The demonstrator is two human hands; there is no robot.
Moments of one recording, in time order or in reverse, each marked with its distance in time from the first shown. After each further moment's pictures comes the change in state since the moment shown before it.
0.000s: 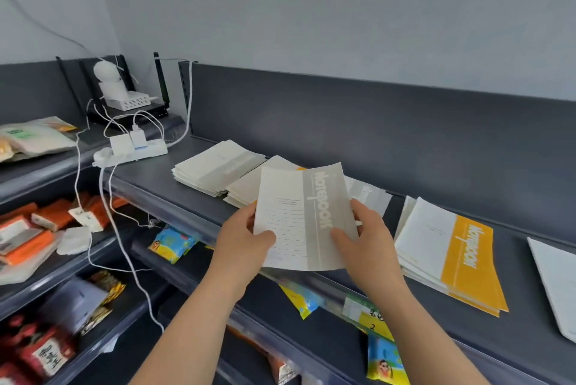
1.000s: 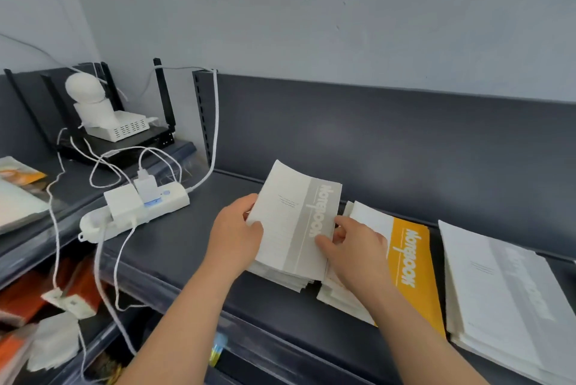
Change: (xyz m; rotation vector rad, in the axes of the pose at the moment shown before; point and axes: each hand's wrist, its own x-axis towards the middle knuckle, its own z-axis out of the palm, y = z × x) left_hand 0.283 -0.041 -0.164 0.330 -0.047 0.213; right_hand 0.184 -0.071 0.233 -0.469 -0.023 0.145
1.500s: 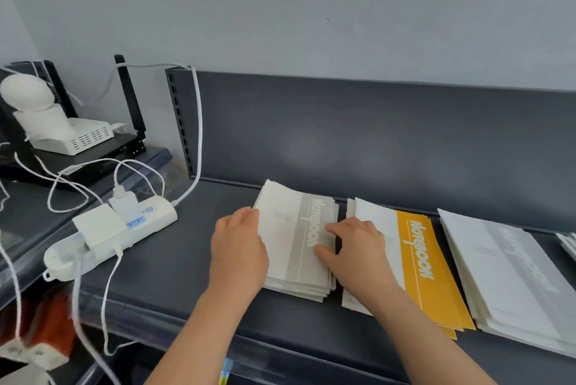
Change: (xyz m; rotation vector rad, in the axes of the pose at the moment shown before) left_hand 0.021 -0.037 -0.003 0.489 -0.025 0.182; right_hand 0.001 -0.020 0.023 -0.198 0.045 -0.021
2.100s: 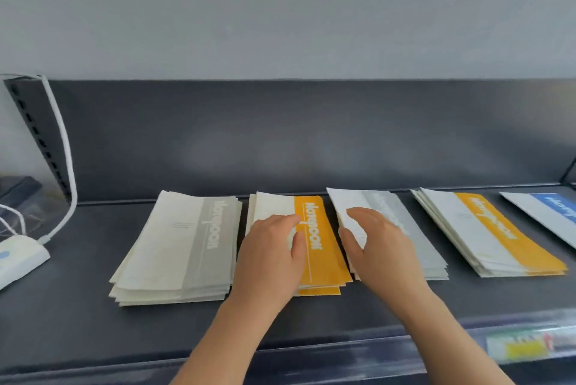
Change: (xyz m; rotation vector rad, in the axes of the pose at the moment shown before) left_hand -0.050 0.144 0.036 -0.295 -0.125 0.409; right_hand -0.084 0.104 -0.084 0.002 0.299 0.241
